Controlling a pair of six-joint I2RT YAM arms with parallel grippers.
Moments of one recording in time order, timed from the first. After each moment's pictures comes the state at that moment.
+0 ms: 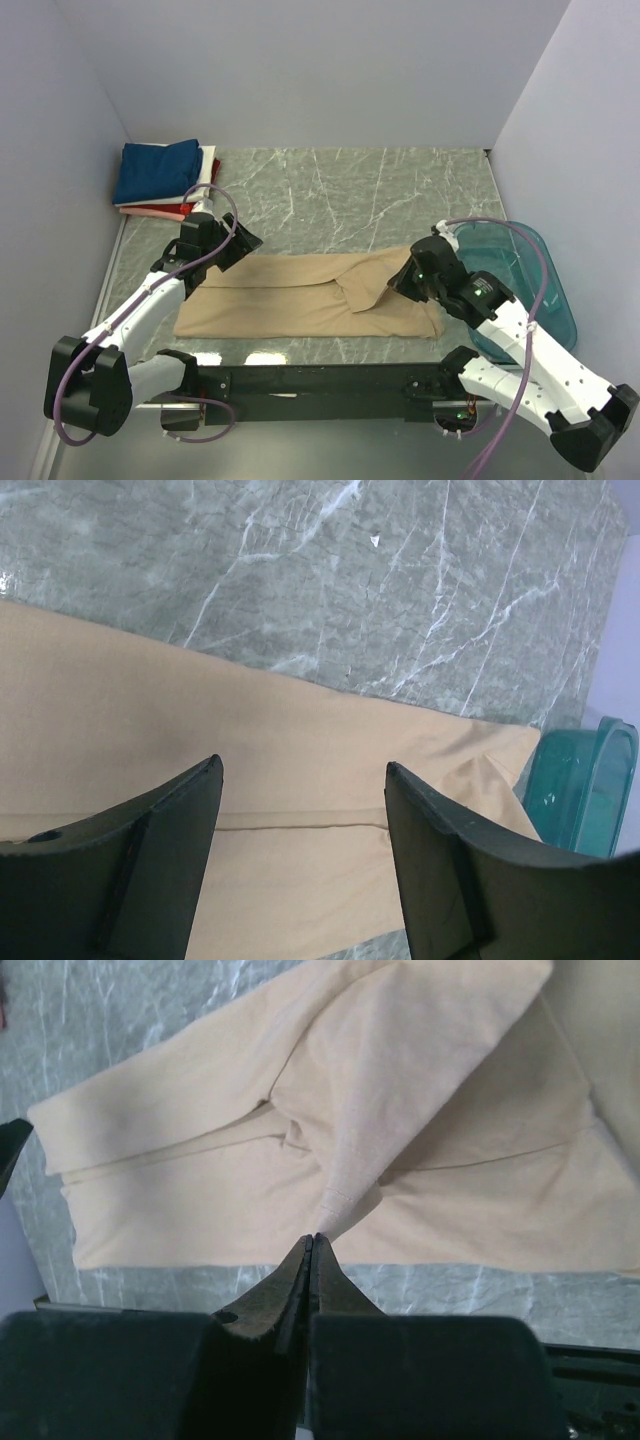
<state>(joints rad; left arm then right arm) -0.27 1.12 0.66 -0.16 0.12 -0.85 0.63 0.82 0.82 -0.83 0.18 0.99</state>
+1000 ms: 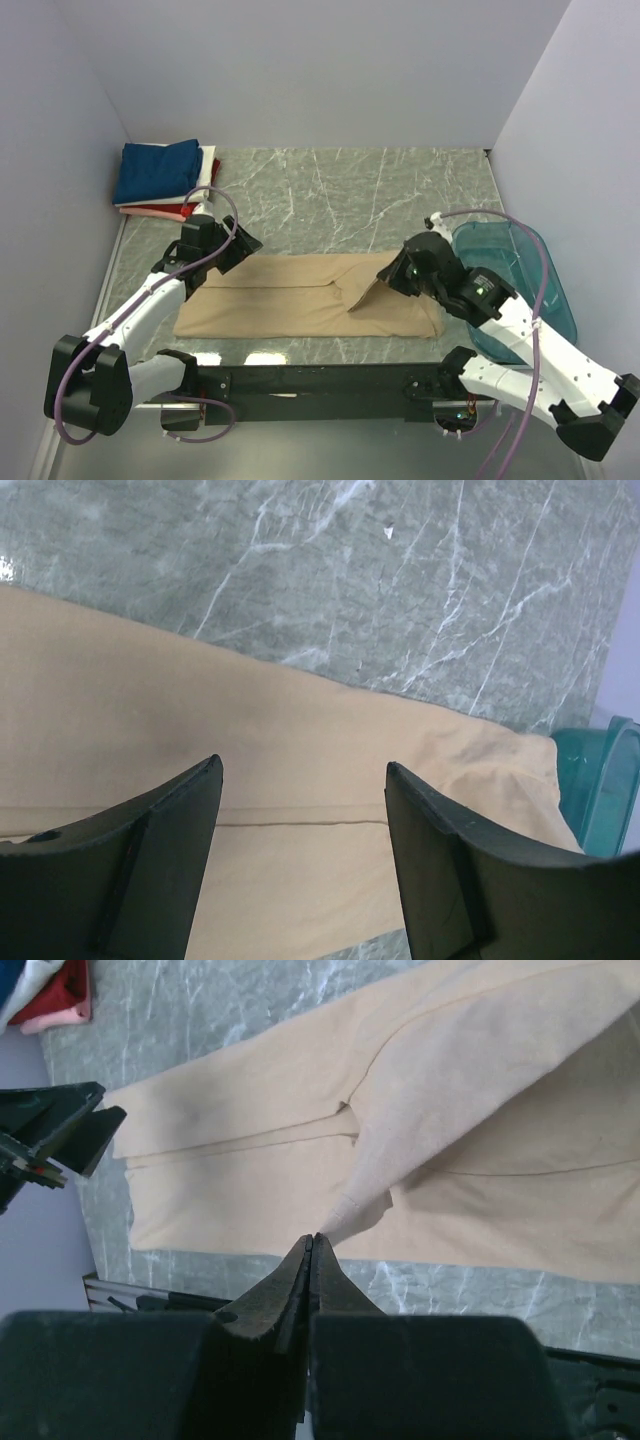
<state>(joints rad) -0.27 1.12 0.64 -0.16 0.12 -0.86 0.74 0.88 0.96 -0.82 0.22 1.04</state>
